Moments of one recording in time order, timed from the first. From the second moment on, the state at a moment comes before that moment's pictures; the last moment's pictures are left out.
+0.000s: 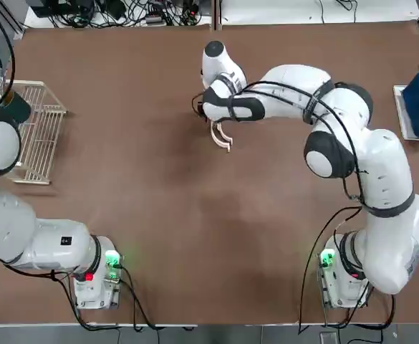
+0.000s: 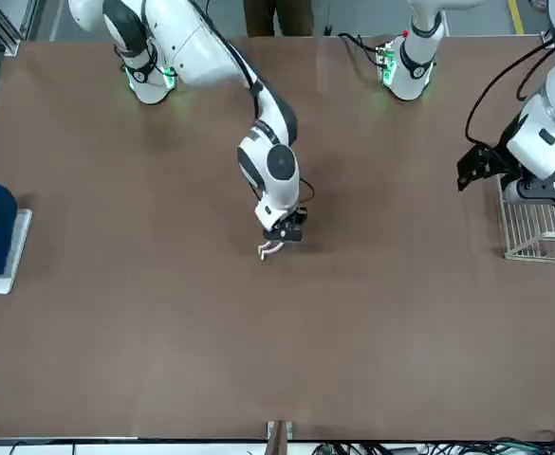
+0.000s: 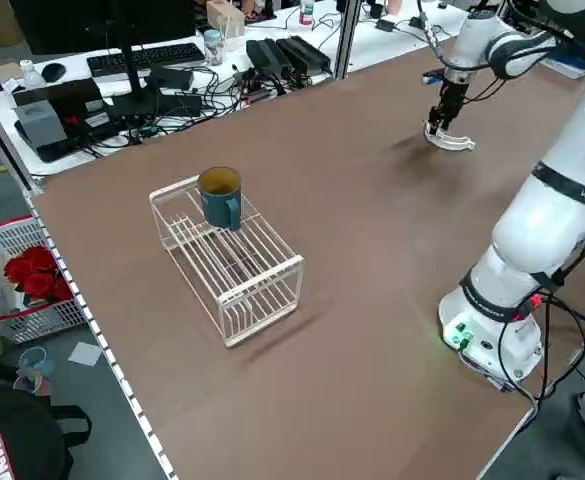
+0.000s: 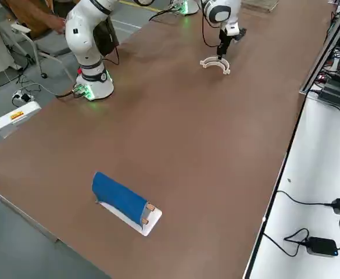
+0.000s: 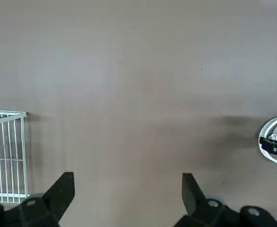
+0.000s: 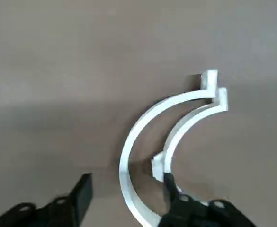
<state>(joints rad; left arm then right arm) -0.02 0.08 -0.15 -1.49 0.00 1.58 -0.16 0.78 0.82 0.04 -1.35 0.01 2.16 0.89</state>
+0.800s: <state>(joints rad) -0.03 0.08 -0.15 -1.49 0.00 1.58 -0.18 0.37 0.31 0.04 -1.36 0.00 1.70 0.68</state>
